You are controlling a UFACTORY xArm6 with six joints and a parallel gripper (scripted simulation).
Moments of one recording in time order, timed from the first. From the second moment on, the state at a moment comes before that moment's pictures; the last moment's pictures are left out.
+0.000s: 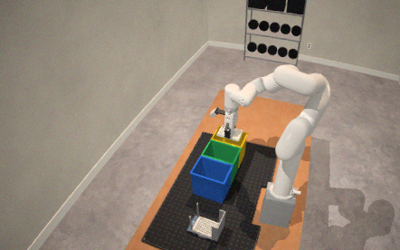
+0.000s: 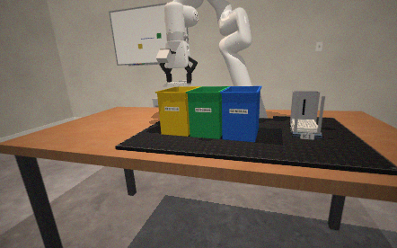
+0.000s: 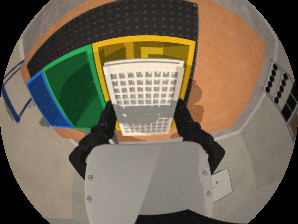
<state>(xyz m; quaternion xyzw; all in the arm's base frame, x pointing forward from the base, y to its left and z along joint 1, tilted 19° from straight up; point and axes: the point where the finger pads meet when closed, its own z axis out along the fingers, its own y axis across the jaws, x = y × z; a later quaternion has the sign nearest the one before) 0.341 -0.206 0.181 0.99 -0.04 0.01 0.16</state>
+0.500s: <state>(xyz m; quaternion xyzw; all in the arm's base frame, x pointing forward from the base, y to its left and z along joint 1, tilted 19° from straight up) 0.341 -0.207 0.178 0.99 -0.04 0.01 0.16</state>
